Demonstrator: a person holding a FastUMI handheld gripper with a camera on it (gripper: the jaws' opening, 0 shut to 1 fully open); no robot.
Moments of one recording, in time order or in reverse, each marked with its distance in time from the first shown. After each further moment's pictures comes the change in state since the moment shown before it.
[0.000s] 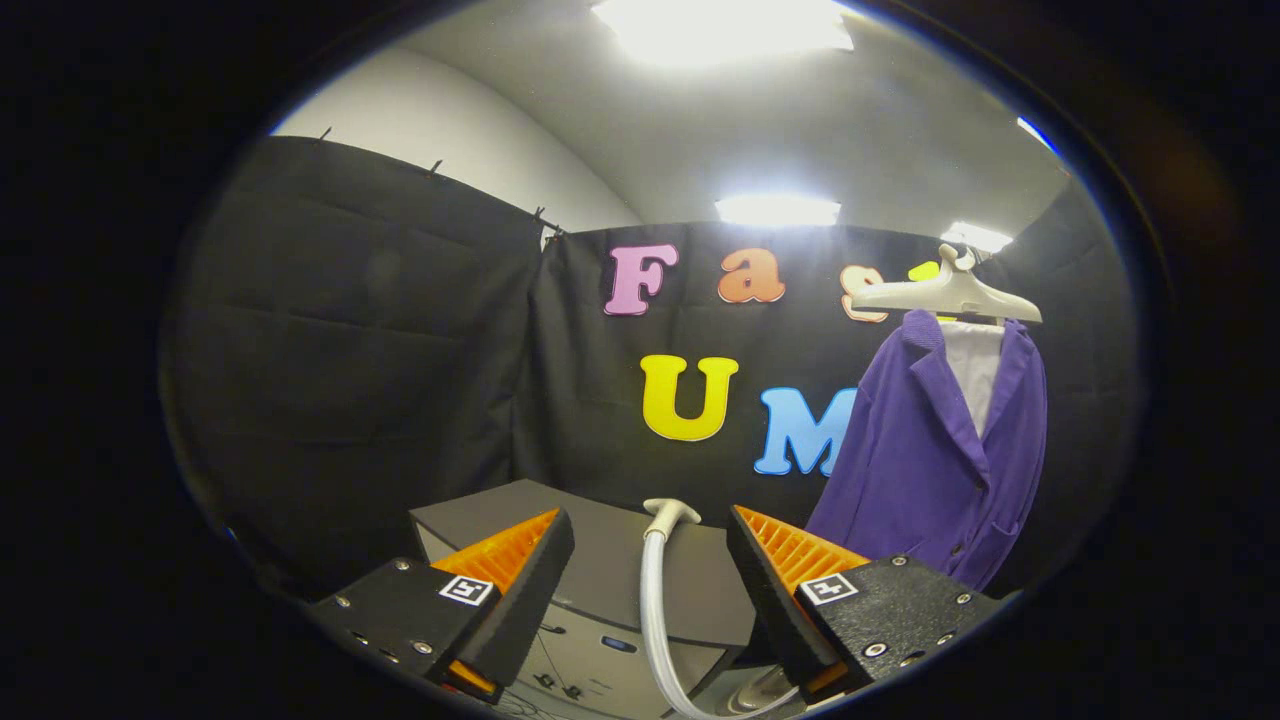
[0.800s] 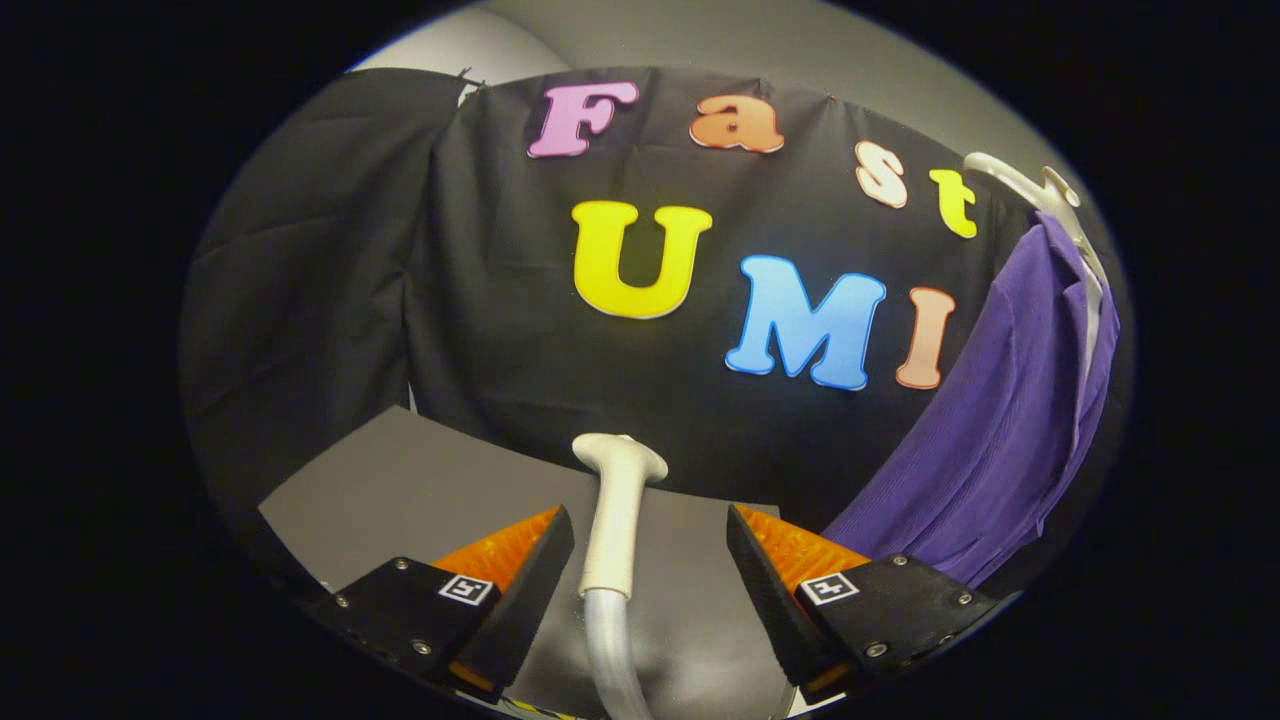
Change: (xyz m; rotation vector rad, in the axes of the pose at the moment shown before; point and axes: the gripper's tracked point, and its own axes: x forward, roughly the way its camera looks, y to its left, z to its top) arm 0.241 -0.041 -0.110 -0.026 0.500 -0.207
